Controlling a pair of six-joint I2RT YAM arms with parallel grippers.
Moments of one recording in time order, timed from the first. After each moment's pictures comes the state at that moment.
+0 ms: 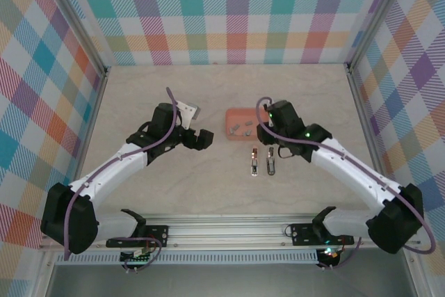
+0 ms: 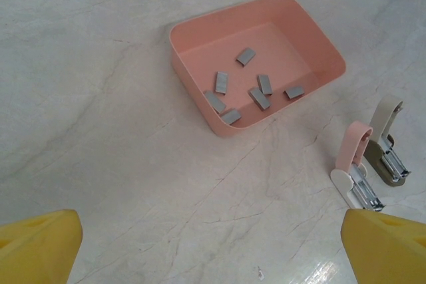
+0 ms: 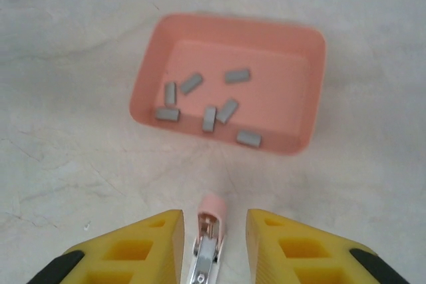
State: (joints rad) left arm -0.47 1.26 0.87 -0.29 0.22 -0.11; right arm 0.64 1.26 1.08 -0.64 0.14 0.34
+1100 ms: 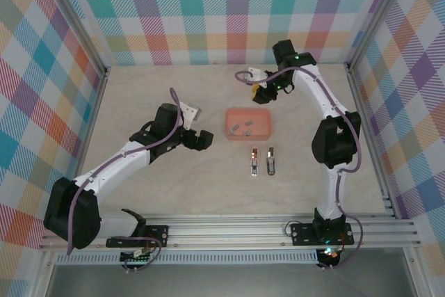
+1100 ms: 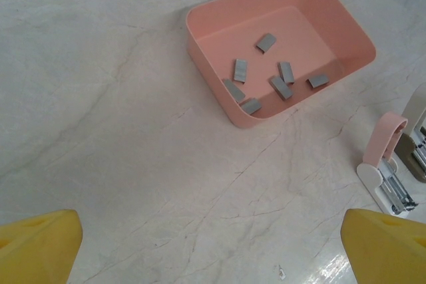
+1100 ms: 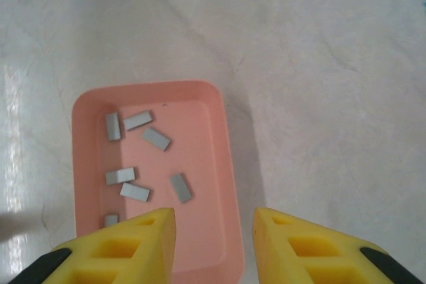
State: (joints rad) left arm -0.47 1.30 0.87 -0.29 0.18 -0.08; right arm 0.29 2.09 2.05 -1.15 -0.51 -1.16
